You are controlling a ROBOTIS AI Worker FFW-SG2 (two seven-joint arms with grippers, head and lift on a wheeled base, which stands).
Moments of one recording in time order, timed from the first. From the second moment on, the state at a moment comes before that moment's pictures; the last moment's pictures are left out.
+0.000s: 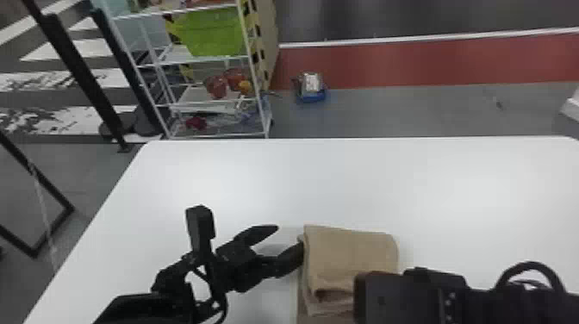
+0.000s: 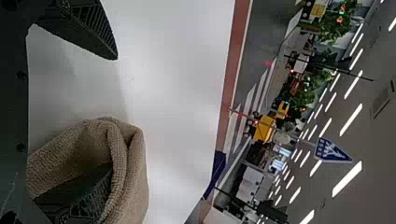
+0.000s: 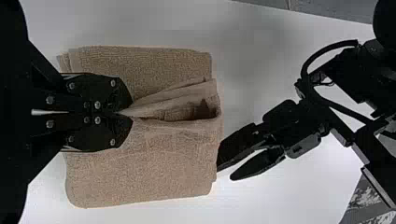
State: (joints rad) left arm 0.25 0.00 0.16 -1.84 0.07 0.51 -0.82; right arm 0.23 -0.27 0.58 -2.33 1.18 0.63 1.36
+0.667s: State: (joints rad) left arm 0.26 0.00 0.16 -1.84 0.07 0.51 -0.82; right arm 0.23 -0.26 0.64 -2.29 1.21 0.66 1.36
